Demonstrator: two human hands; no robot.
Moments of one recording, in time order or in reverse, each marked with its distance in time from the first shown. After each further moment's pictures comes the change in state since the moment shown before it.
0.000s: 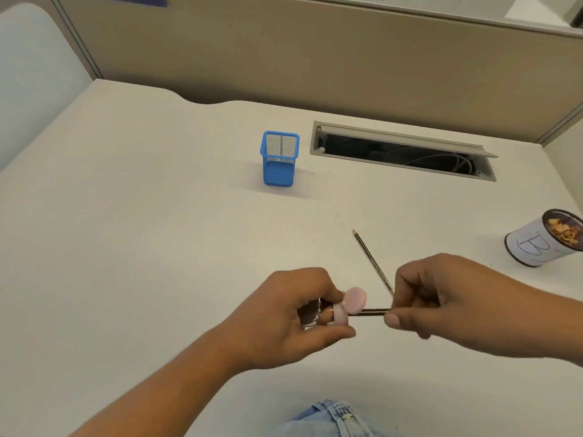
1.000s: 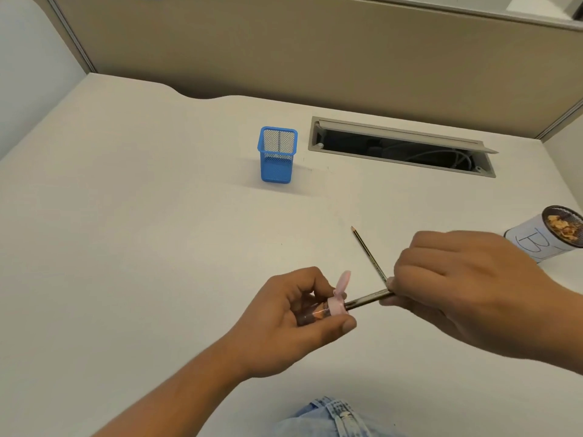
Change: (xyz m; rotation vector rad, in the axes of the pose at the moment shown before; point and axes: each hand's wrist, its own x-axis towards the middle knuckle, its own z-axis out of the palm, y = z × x) left_hand -0.007 0.004 0.015 -0.551 0.065 -0.342; right_hand 0.004 0.010 -0.007 -0.953 0.443 -0.825
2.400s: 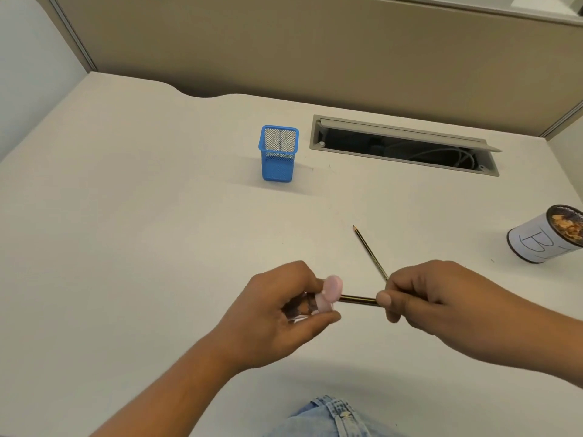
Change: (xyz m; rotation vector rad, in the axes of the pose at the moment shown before) left_hand 0.005 -0.016 -0.020 0.517 0.116 0.386; right_hand 0.008 -0.020 0.005 0.942 -0.446 0.847
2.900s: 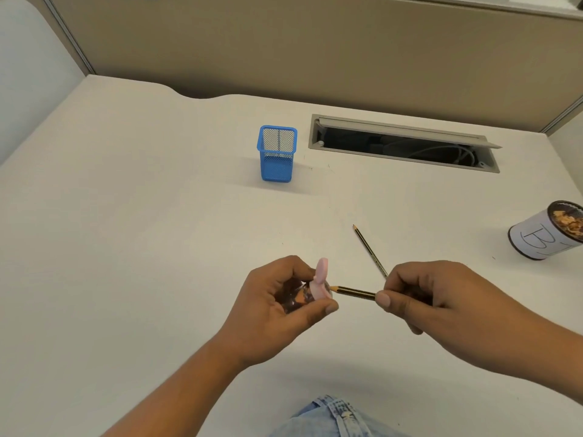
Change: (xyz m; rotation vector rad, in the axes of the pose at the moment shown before) left_hand 0.001 0.006 0.007 -0.352 0.112 -0.234; right_hand -0.006 -0.001 0.008 0.099 0.150 -0.035
